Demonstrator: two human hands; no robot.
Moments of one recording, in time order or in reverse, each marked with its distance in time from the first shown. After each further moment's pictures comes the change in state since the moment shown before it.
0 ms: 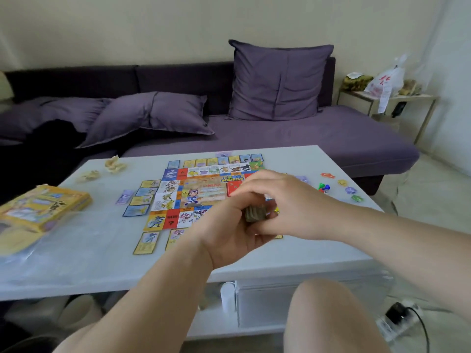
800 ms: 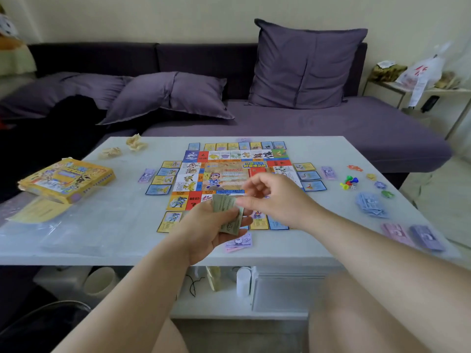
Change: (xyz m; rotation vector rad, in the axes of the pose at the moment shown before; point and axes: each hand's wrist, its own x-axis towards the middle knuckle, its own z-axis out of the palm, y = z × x) left_hand -0.017 -0.007 -0.096 0.116 0.216 0.136; right_hand 0.048 0.006 0.072 0.338 0.066 0.302
